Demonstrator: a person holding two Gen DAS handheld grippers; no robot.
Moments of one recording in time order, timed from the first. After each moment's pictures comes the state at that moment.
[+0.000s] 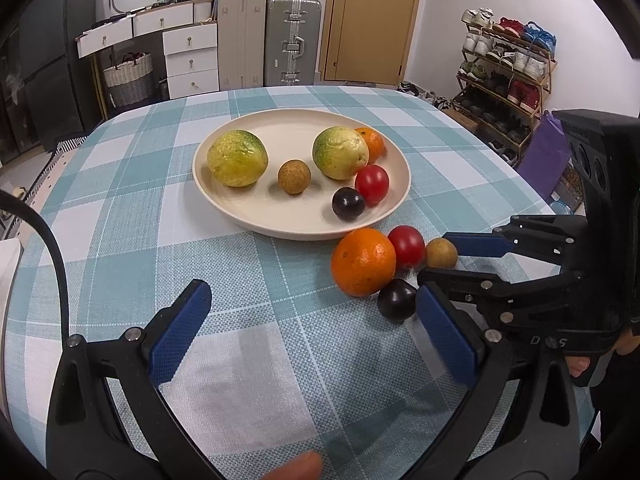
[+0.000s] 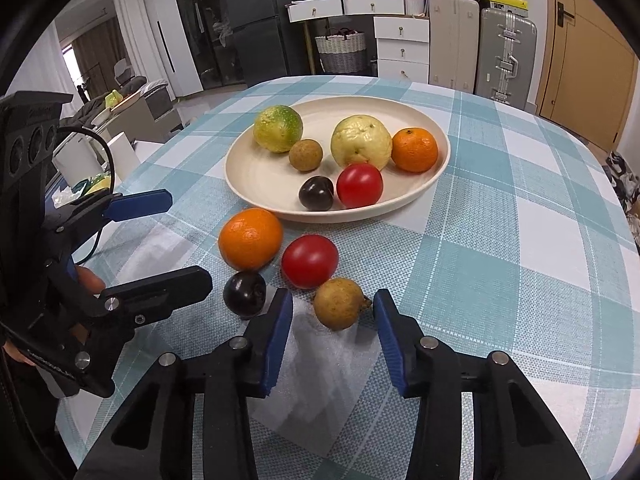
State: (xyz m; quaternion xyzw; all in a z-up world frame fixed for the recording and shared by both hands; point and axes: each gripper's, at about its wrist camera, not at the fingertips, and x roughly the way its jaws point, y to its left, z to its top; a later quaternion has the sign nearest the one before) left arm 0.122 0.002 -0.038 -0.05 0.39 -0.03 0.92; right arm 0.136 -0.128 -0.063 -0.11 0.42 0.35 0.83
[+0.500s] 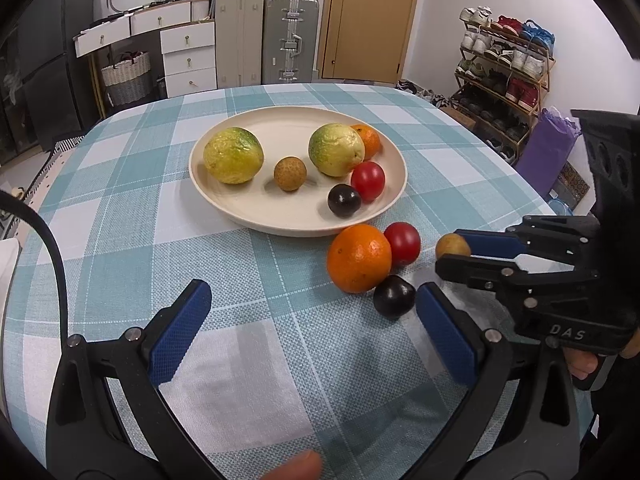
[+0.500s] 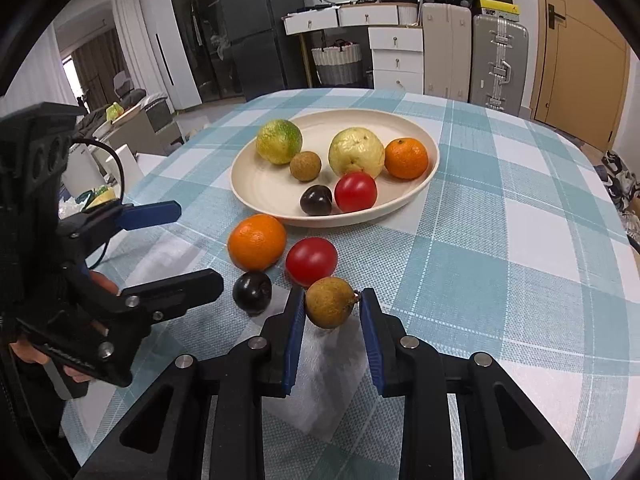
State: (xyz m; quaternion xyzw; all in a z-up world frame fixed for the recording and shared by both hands) left arm 0.123 -0.001 -0.040 -0.05 0.39 -0.04 0.92; right arm 0.124 -0.142 -0.053 -0.09 0.40 0.34 0.84
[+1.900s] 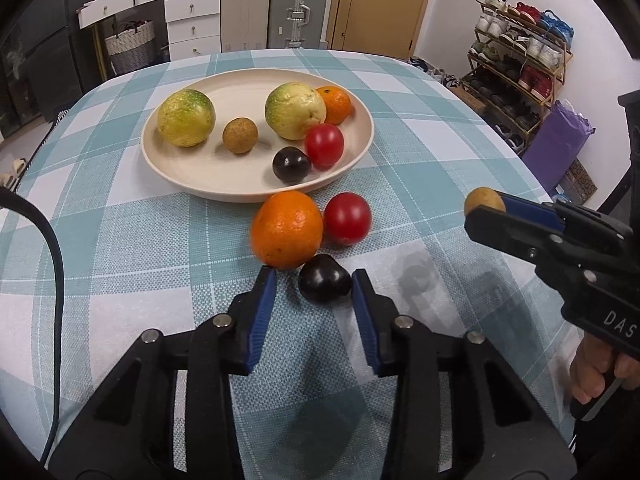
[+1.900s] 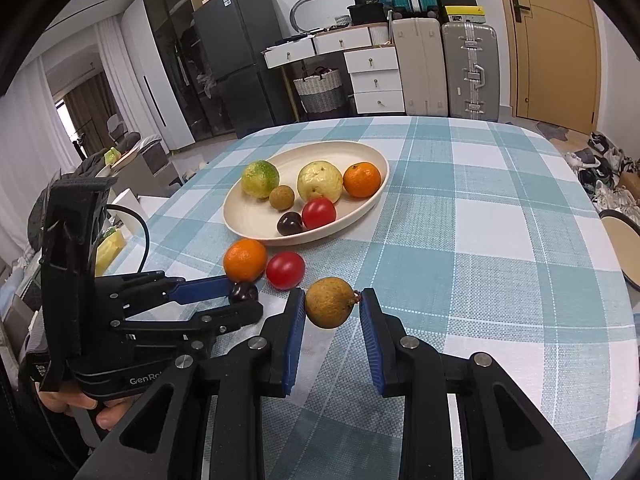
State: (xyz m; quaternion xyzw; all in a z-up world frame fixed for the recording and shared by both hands) left arm 0.134 -0.049 -0.052 -0.07 0.45 -0.02 0.89; right arm 0.117 -0.190 -0.033 -0.03 0.38 0.33 0.86
